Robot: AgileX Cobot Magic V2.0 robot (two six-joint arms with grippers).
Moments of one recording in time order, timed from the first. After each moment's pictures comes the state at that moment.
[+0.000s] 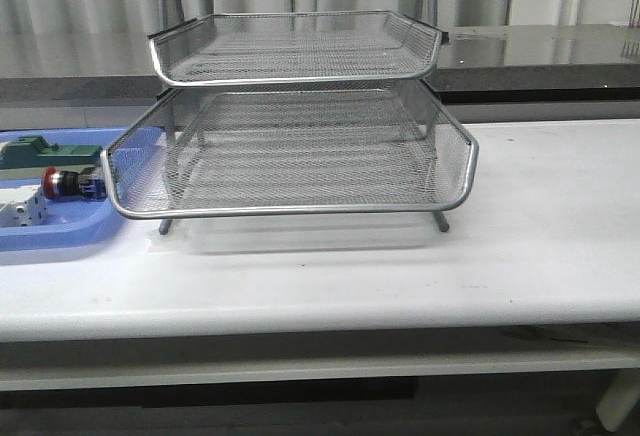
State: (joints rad) left arm -0.04 0.00 0.00 0.03 0.04 0.03; right arm 0.20 0.77 -0.81 0.05 0.75 0.05
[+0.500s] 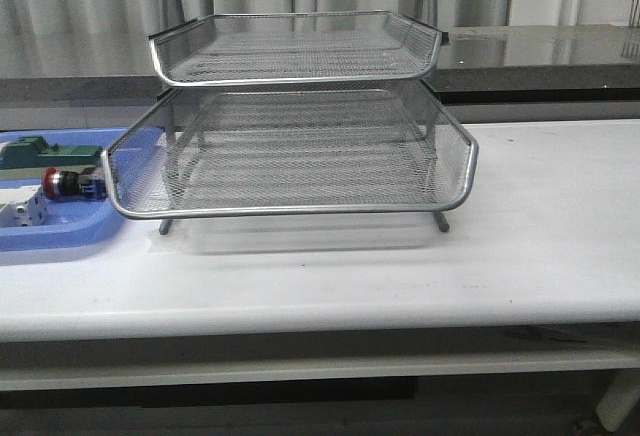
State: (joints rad) left arm -0.04 0.00 0.00 0.03 0.04 0.03; right arm 0.20 0.53 -0.81 0.00 0.94 0.06
